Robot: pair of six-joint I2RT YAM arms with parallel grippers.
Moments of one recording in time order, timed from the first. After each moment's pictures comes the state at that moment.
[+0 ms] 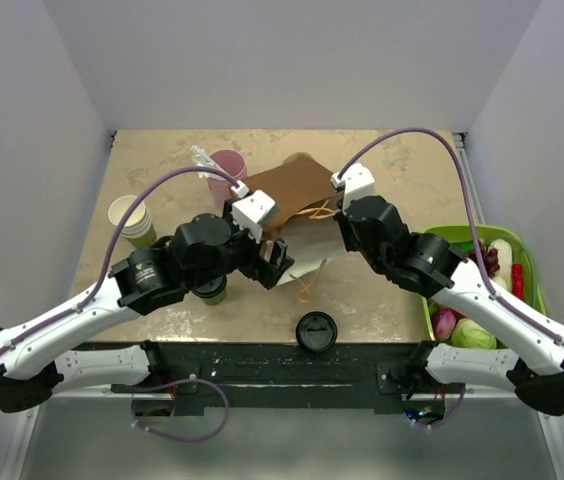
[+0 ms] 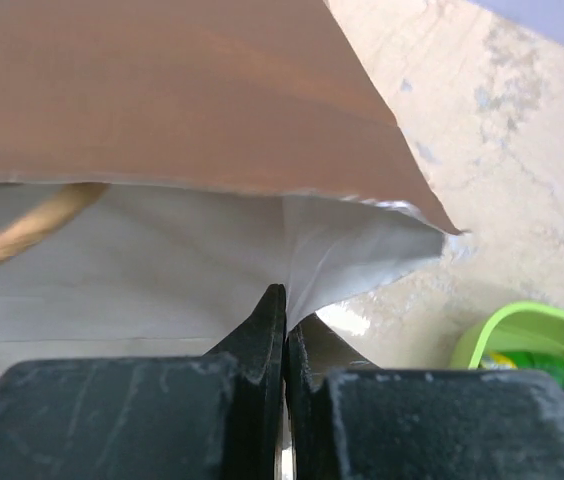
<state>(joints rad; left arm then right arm) -1.06 1.04 1.20 -0.53 -0.17 -0.19 0.91 1.08 1.20 -0.64 0.58 0.10</state>
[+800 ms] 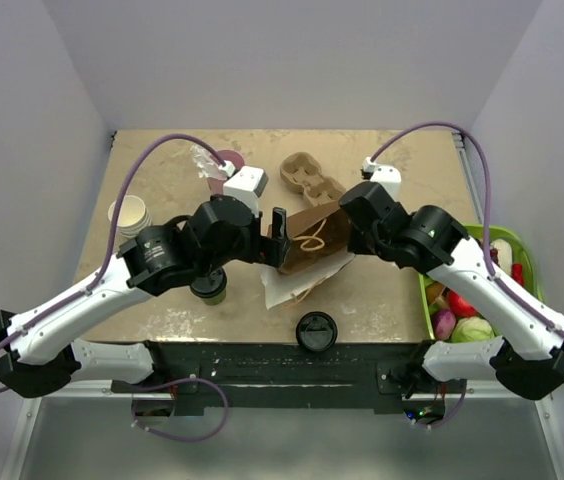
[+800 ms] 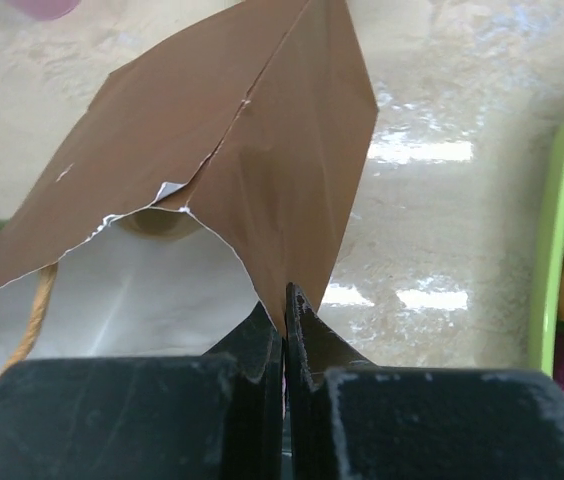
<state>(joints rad) -1.06 1.19 1.43 -0.84 -0.40 -0.56 0.88 1.24 1.52 -1.19 0.53 0.76</state>
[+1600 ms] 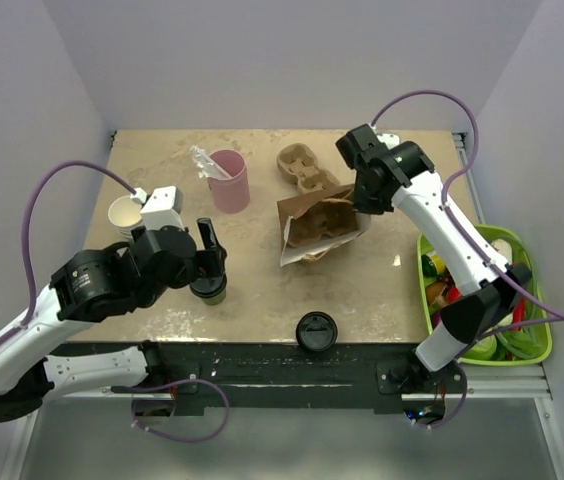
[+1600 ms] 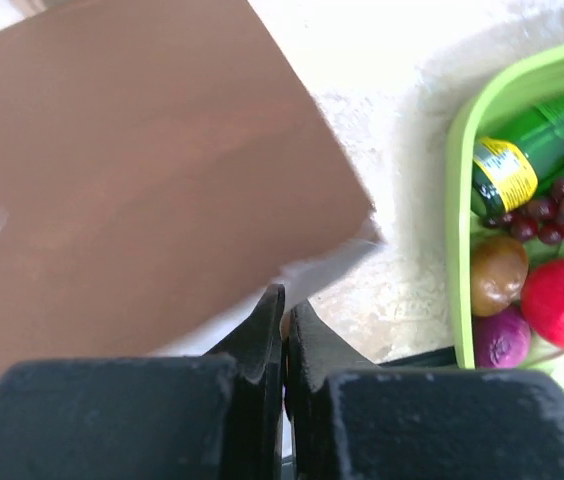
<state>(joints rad) -1.06 0.94 1.40 -1.24 -0.65 -0.91 0.56 1.62 1.82 -1.37 0.48 0.67</state>
